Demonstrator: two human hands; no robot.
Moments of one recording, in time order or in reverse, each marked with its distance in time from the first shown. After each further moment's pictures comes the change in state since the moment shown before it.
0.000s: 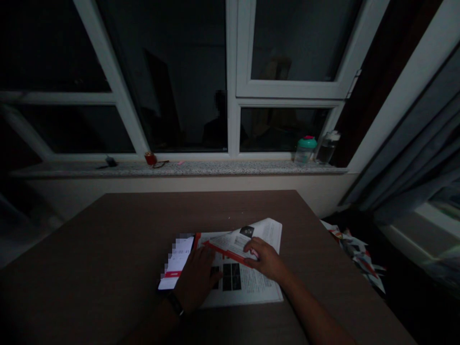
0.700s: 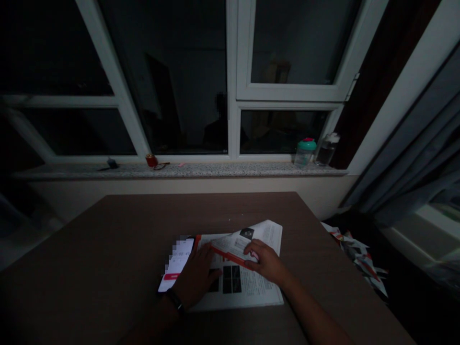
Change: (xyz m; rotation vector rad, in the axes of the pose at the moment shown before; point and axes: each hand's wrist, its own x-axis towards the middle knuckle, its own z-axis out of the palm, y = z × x) left_hand 0.008 -0.016 0.010 -0.027 0.029 0.073; right_hand 0.001 0.002 0.000 -0.001 0.000 -0.007
